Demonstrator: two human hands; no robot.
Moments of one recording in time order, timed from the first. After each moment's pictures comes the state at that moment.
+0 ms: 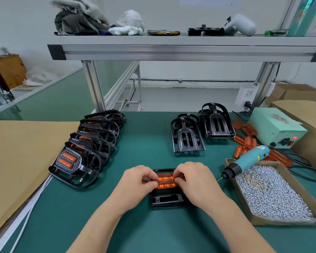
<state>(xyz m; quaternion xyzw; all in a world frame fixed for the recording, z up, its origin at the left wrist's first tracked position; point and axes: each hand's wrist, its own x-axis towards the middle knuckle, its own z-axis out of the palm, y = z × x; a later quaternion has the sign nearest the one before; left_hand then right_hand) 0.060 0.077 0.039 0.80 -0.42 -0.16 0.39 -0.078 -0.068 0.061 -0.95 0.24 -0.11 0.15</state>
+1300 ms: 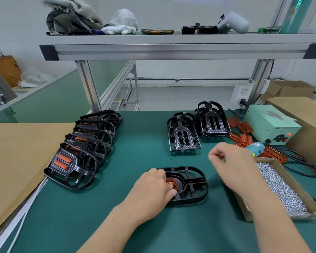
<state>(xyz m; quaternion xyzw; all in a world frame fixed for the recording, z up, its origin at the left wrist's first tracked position) 0.025 0.050 0.039 0.80 -0.59 -0.05 0.06 -0.131 -0.111 0.105 -0.88 0.38 -0.23 0.19</state>
